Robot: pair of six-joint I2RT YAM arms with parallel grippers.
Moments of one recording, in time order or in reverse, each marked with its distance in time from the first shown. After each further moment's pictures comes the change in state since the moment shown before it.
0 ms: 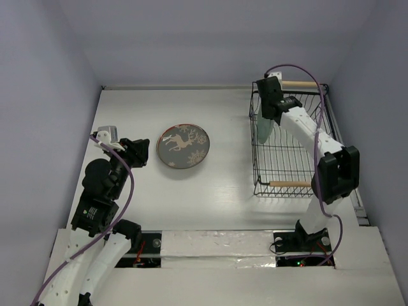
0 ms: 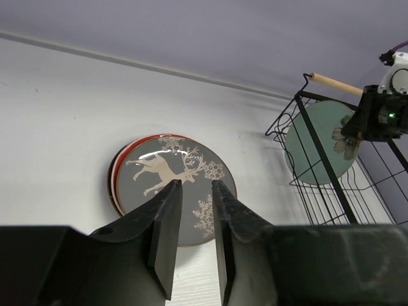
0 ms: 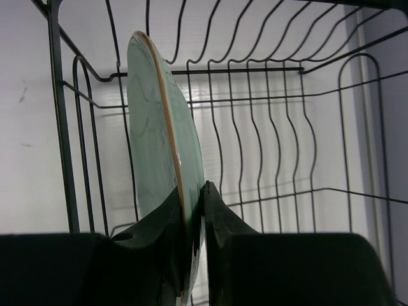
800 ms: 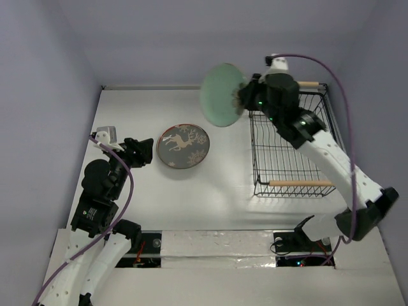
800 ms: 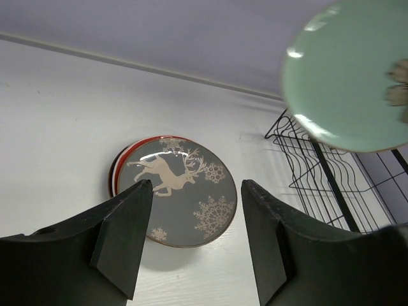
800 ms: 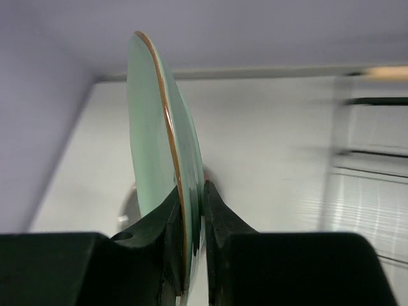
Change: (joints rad) left arm 0.007 -0.006 0.000 0.000 0.000 -0.001; right arm 0.226 -0.420 0.000 0.145 -0.269 0.214
